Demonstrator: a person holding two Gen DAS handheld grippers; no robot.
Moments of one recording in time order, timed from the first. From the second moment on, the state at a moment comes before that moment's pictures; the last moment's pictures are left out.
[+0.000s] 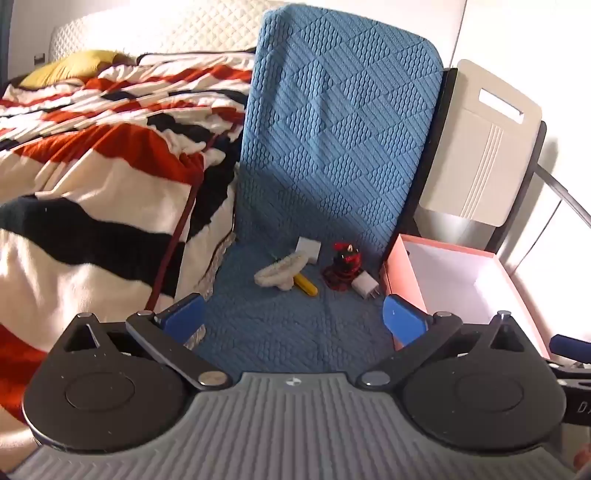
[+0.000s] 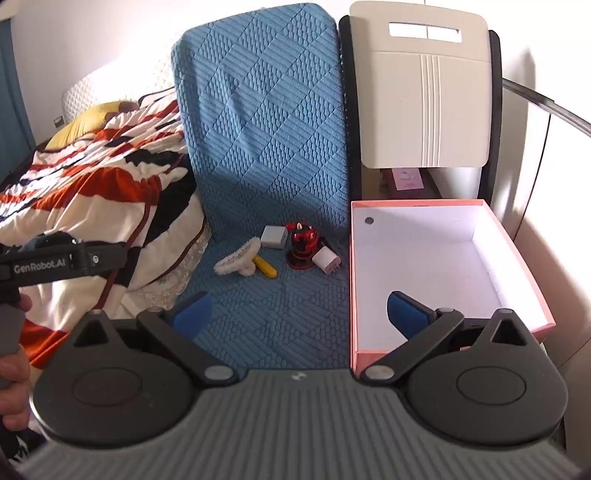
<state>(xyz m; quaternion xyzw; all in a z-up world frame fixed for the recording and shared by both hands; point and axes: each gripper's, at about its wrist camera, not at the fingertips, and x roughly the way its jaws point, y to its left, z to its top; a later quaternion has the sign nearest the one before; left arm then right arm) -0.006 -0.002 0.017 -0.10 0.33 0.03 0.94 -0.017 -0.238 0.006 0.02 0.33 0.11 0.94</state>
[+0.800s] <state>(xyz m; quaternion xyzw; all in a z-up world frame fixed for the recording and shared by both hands) -0.021 -0.010 0.026 -0.08 0.33 0.06 0.94 -0.032 -0.243 0.019 0.01 0.33 0.12 0.94</state>
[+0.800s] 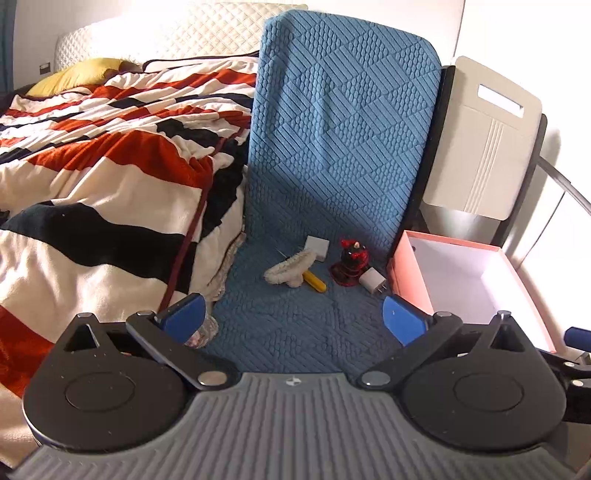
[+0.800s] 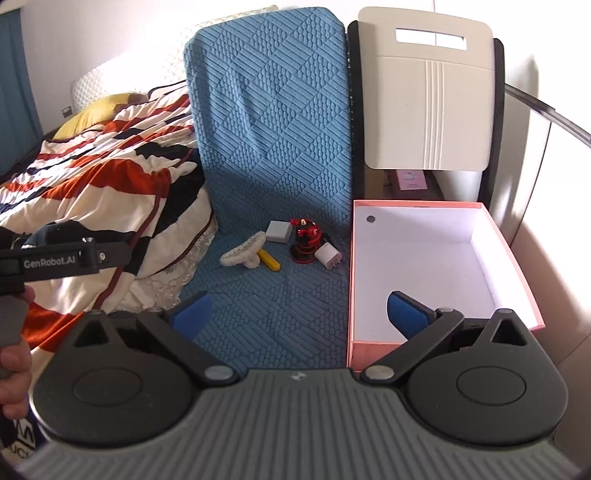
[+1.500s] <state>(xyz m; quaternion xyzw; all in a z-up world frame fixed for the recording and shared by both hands) -0.024 0.004 0.019 -0.06 0.32 0.05 0.94 -0.020 -0.225 0.006 -0.03 0.36 0.14 0.92</state>
